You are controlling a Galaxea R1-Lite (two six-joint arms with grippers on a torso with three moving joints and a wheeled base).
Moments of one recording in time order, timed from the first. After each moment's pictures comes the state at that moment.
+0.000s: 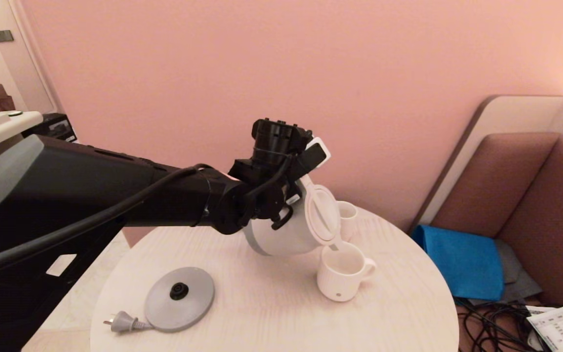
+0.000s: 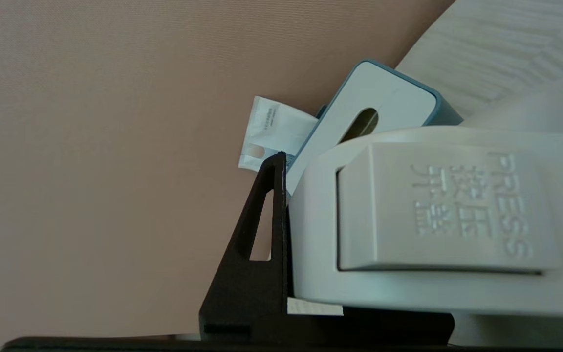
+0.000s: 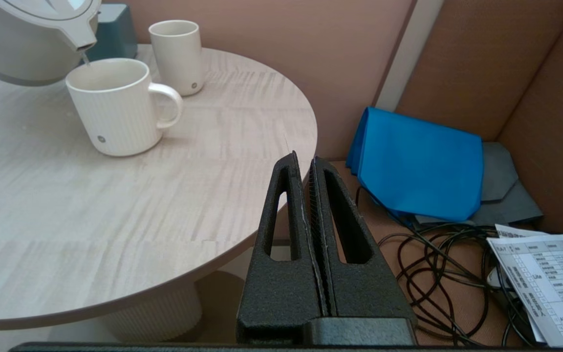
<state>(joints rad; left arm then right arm) -0.73 2.13 -1.64 -0.24 0.53 0.74 0.01 0.00 0.00 0.00 0.00 0.00</state>
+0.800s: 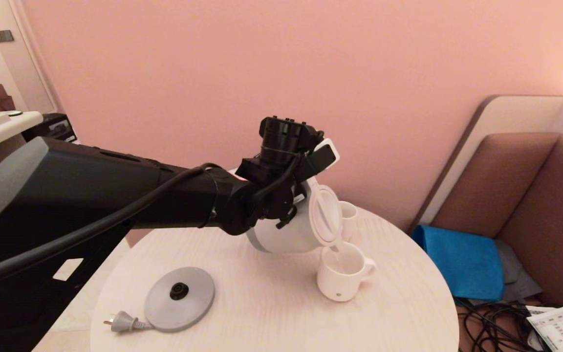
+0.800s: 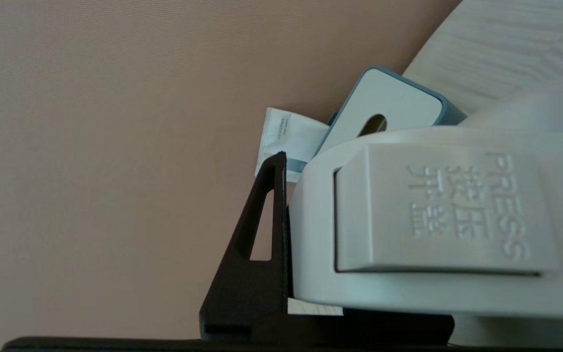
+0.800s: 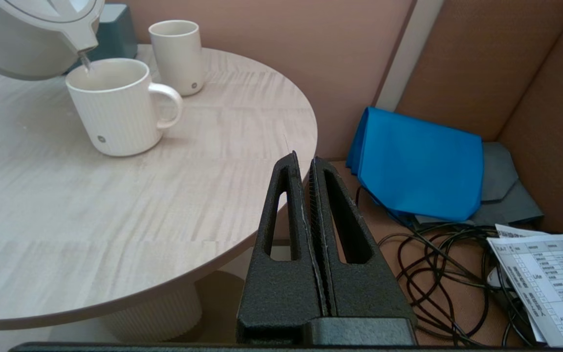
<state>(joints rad) -0.76 2.14 -1.68 -0.24 0.57 0.82 0.01 0.00 0.00 0.00 0.00 0.00</state>
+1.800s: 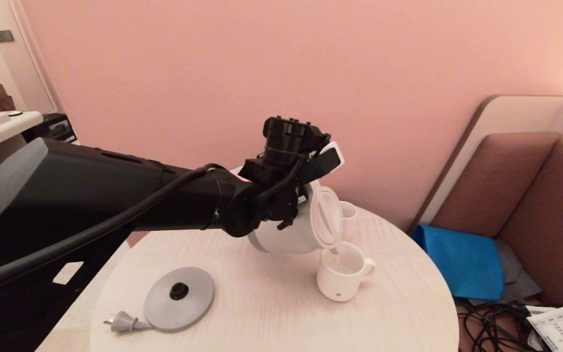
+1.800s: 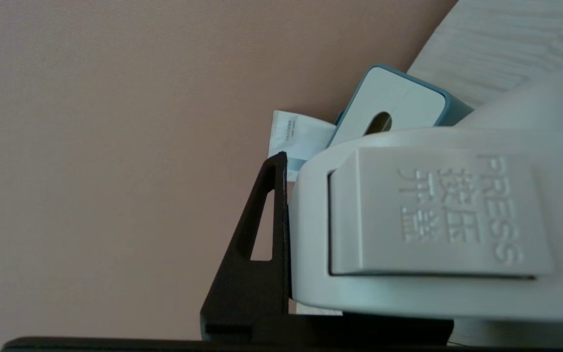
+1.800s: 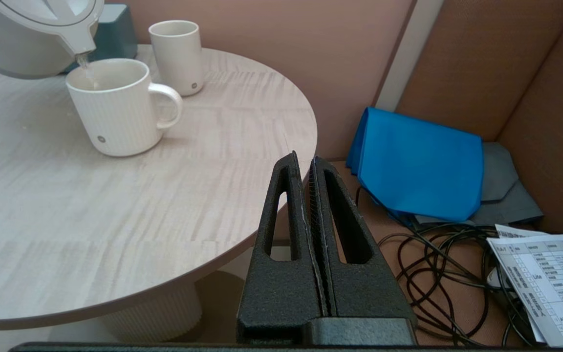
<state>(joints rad) -0.77 2.14 -1.68 -0.24 0.59 0.88 0.01 0.00 0.00 0.00 0.00 0.00</state>
